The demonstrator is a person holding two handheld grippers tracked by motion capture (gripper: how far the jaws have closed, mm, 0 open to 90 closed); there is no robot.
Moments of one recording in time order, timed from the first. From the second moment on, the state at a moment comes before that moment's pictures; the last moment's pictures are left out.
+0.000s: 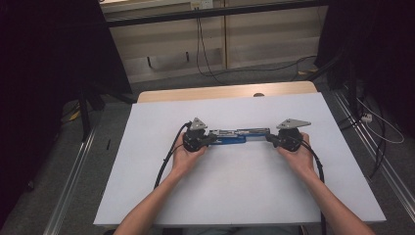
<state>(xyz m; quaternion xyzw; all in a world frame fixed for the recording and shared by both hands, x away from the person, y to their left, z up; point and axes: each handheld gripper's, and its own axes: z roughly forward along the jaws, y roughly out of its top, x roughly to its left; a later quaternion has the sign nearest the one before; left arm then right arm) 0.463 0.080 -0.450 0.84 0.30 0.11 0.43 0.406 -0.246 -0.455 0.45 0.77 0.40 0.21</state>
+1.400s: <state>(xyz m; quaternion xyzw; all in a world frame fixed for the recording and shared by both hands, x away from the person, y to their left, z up) 0.463 0.080 -0.450 0.85 0.30 0.11 0.43 0.419 -0.240 -0.457 0.46 0.79 0.34 0.19</state>
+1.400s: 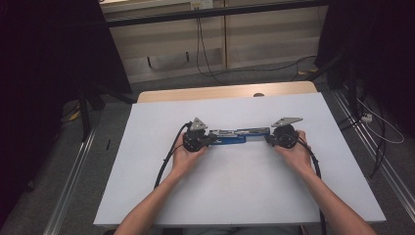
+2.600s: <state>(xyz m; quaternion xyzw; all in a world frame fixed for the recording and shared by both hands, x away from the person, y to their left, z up) 0.463 0.077 -0.450 0.85 0.30 0.12 0.43 0.421 -0.243 -0.453 0.46 0.78 0.38 0.20</state>
